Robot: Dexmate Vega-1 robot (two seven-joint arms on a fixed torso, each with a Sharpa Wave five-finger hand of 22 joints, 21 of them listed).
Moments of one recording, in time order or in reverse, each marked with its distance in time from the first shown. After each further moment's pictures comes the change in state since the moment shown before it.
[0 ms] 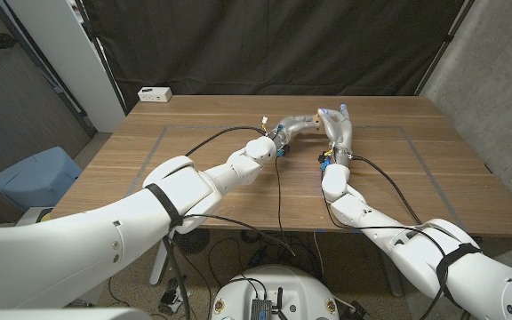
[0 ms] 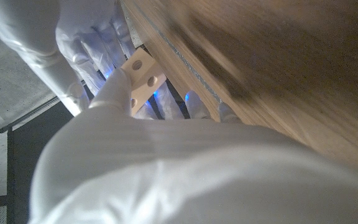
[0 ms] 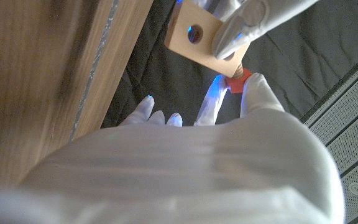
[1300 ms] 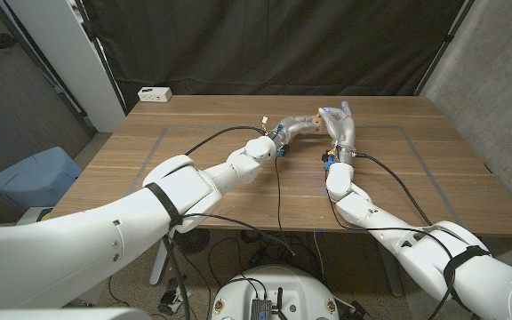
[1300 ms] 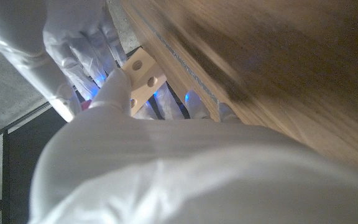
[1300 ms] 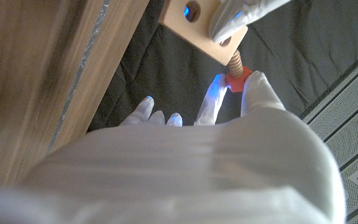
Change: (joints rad) left arm -0.005 0.001 0.007 0.000 0.002 0.018 -0.003; left_hand 0.000 0.000 0.002 0.002 -0.003 -0.001 0.003 0.000 0.000 0.000 0.000 0.000 0.000 0.000 0.000 0.000 0.000 0.000 0.000 0.000 0.000; right arm -0.011 -0.047 0.001 -0.052 -0.040 -0.030 0.008; right_hand 0.000 0.000 0.000 0.000 0.000 0.000 0.000 0.005 -0.003 0.000 0.000 0.000 0.000 0.000 0.000 -0.004 0.000 -0.006 0.006 0.000 0.000
